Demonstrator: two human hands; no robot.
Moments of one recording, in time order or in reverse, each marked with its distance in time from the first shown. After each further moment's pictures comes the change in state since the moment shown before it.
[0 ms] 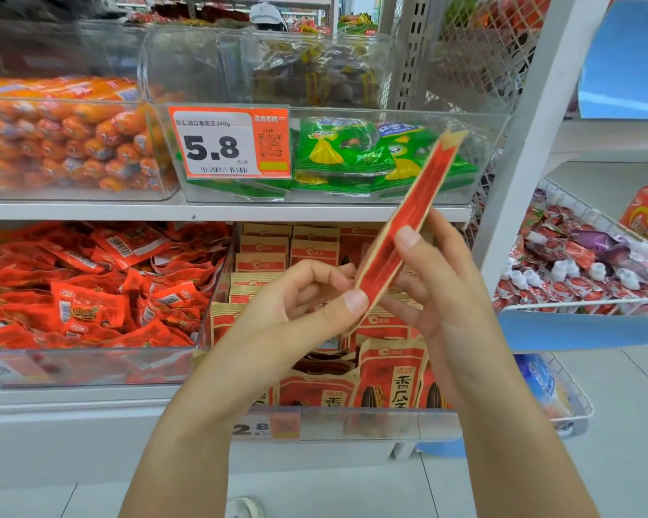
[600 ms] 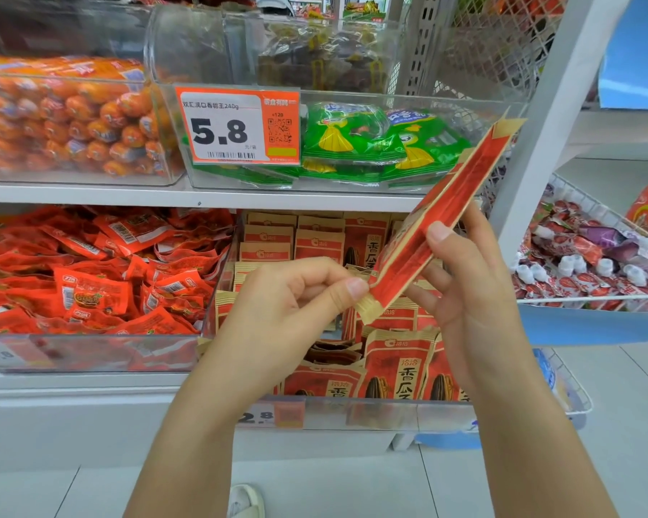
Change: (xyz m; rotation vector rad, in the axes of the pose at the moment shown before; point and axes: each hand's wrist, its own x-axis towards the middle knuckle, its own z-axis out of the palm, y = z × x) left_hand -0.003 0.006 0.002 0.308 0.081 0.199; right_hand 0.007 0.007 -0.010 0.004 0.023 -0.079
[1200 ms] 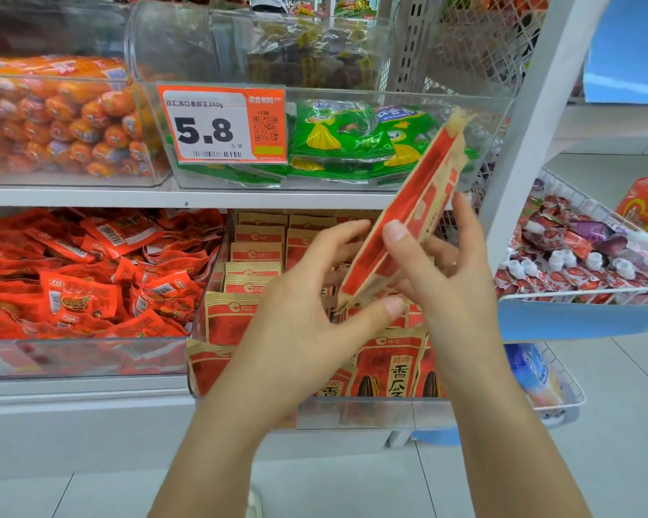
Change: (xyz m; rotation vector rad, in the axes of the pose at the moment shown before) left_hand 0.003 -0.005 0.023 0.050 0.020 0.000; right_hand -0.006 -0.002 0.012 -0.153 0.143 -0.052
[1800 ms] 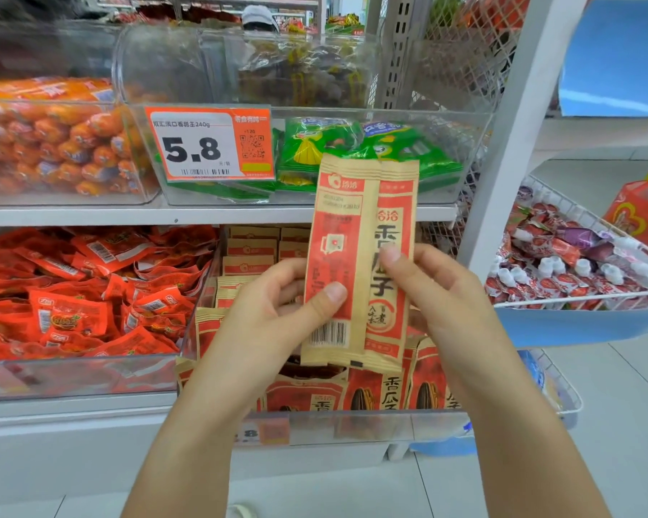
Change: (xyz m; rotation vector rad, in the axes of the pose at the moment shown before) left_hand 0.004 -0.009 -0.012 -0.344 -0.012 -0.227; right_hand 0.001 -0.012 -0.016 0.020 -0.216 0.184
